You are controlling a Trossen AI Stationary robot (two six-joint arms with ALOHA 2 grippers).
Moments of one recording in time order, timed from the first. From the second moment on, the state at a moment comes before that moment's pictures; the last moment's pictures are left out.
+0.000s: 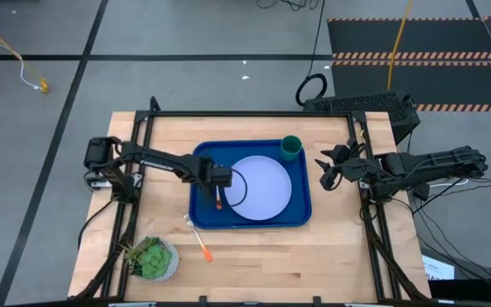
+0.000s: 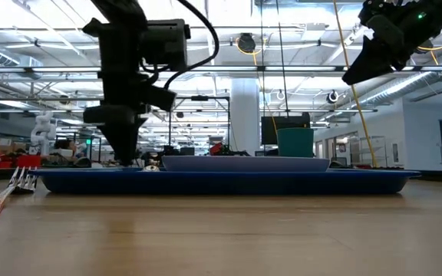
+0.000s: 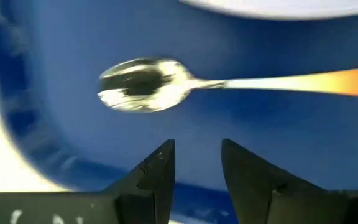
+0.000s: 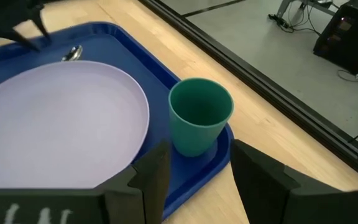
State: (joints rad) left arm 0.03 1.72 1.07 -0.86 -0.28 -0.05; right arm 0.12 0.68 0.60 -0.65 0.68 0.43
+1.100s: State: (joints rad) left arm 0.20 1.80 1.07 -0.82 -0.28 0.16; right arm 0.12 0.68 0.60 -0.59 0.67 0.38
